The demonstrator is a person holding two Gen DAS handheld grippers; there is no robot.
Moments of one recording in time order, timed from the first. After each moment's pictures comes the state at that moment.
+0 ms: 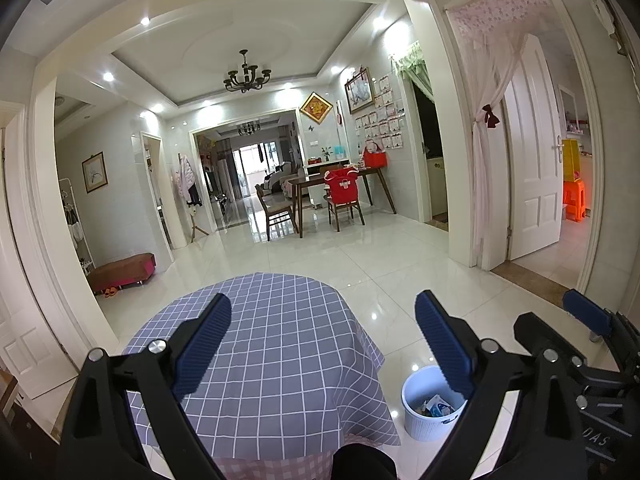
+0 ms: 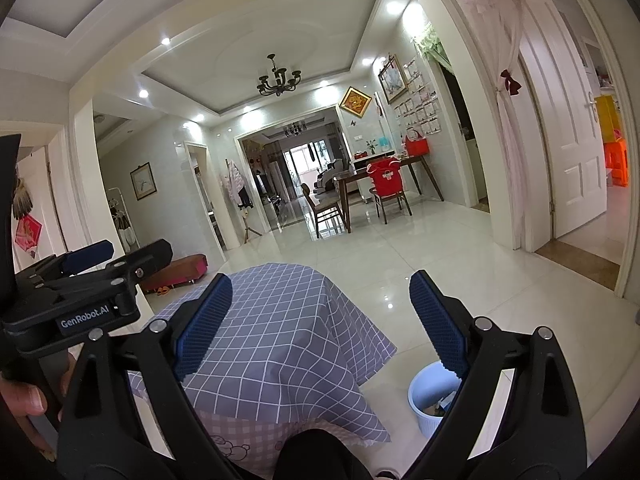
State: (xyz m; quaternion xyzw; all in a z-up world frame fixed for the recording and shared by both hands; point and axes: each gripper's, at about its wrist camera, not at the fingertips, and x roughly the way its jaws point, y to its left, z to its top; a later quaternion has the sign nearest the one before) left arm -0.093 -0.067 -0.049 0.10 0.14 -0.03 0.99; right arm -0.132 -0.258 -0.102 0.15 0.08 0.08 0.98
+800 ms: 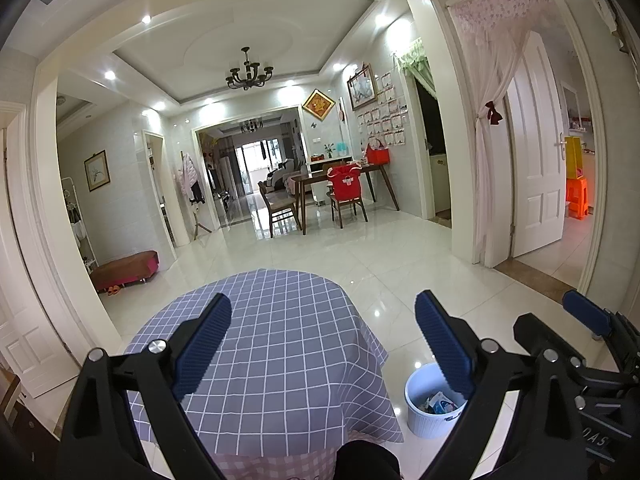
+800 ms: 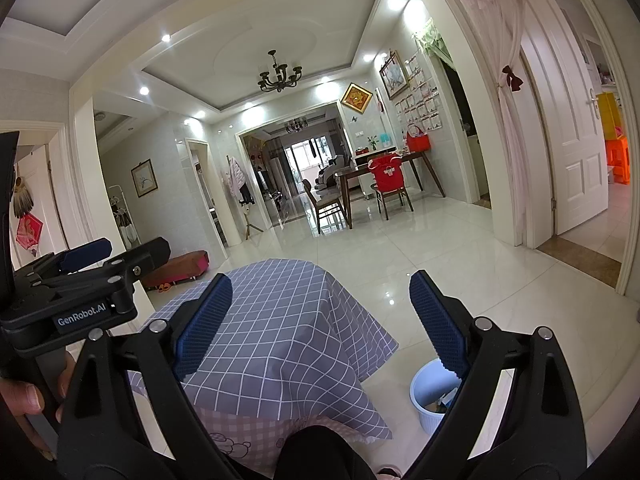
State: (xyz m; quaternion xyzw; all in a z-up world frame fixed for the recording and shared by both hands) left arm -0.096 -0.062 -0.056 0.10 0.14 -0.02 0.98; right arm -0.135 -0.259 -0.104 0.15 0.08 0.09 0.98
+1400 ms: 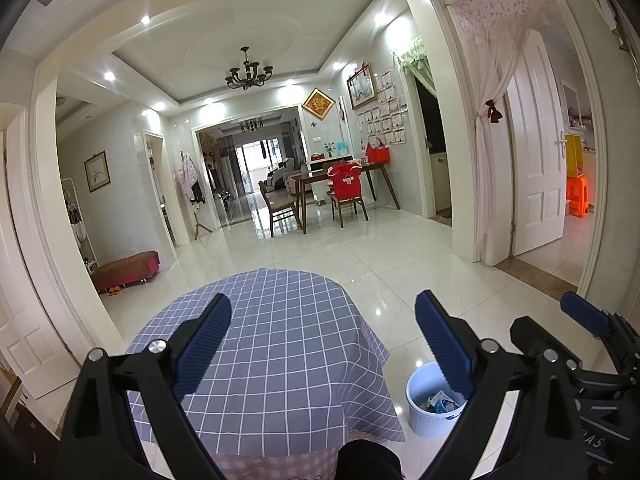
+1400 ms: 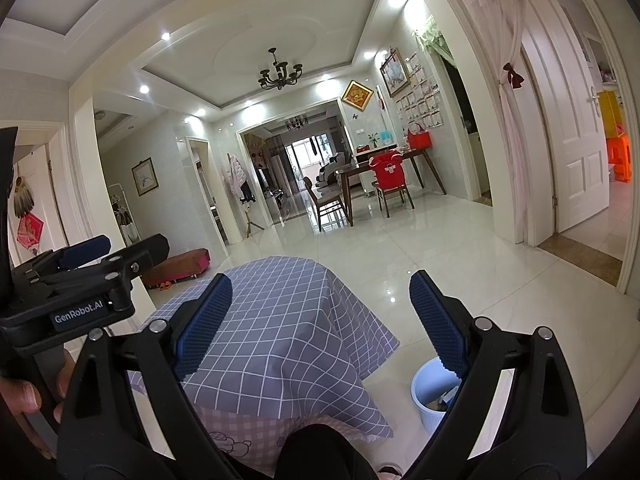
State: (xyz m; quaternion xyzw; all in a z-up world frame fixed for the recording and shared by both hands) left arm -0.097 -0.058 -0.057 0.10 0.14 -0.02 0.98; right arm -0.135 -0.259 -0.105 0.15 0.09 0.09 0.98
